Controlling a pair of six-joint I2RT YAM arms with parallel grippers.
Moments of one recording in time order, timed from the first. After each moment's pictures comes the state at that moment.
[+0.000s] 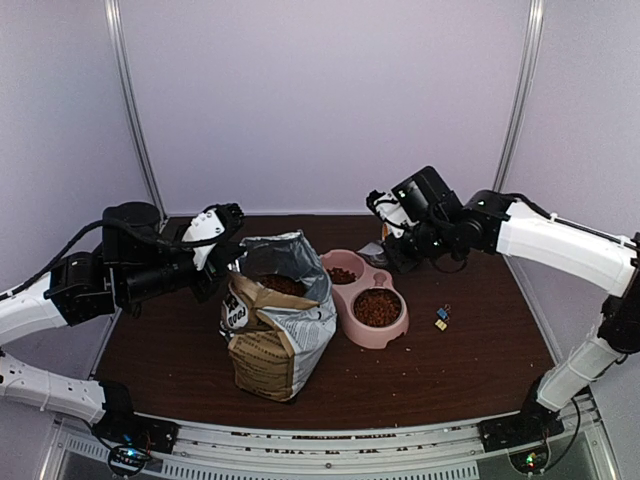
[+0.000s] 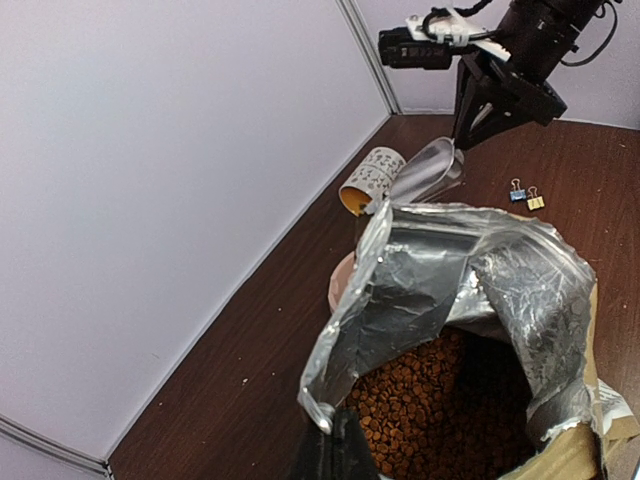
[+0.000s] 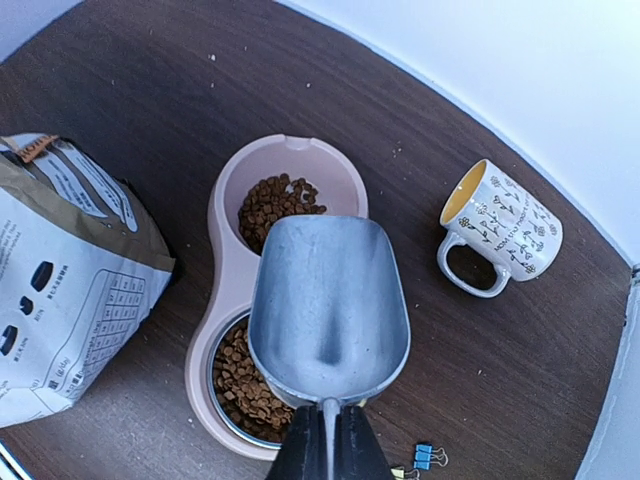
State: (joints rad) left arm -1.02 0.95 0.95 -0.30 -0.29 0.37; right arm 0.82 1.54 1.42 -0.71 0.29 0.04
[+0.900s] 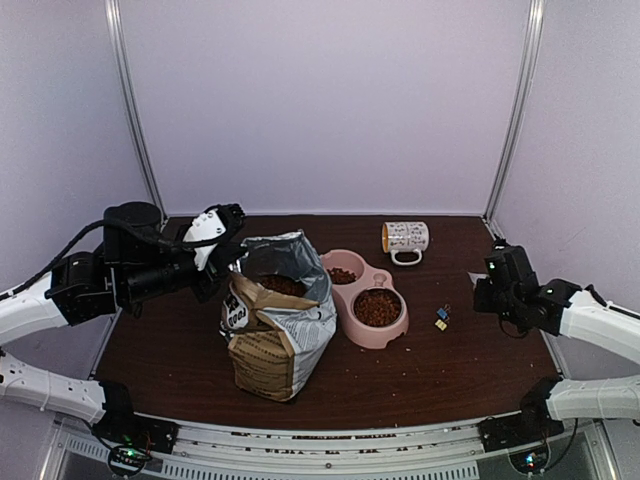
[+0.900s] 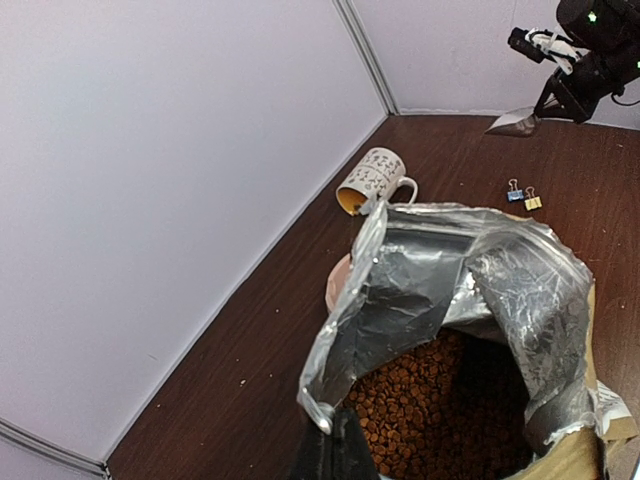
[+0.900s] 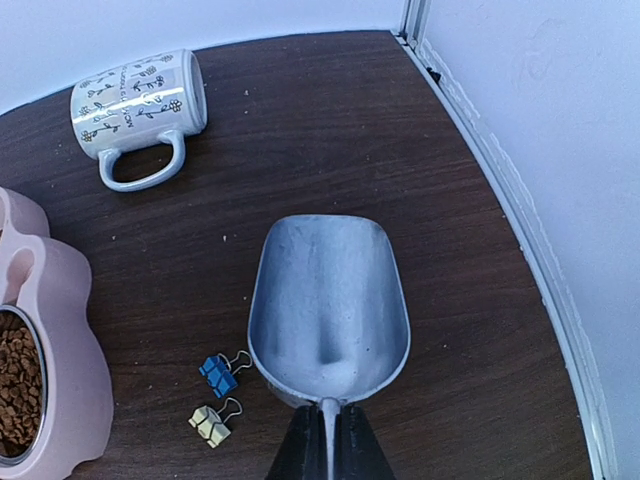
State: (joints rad) left arm -1.02 0.95 0.95 -0.30 -0.28 0.37; right arm 0.51 0.95 0.59 -0.41 0.57 0.47
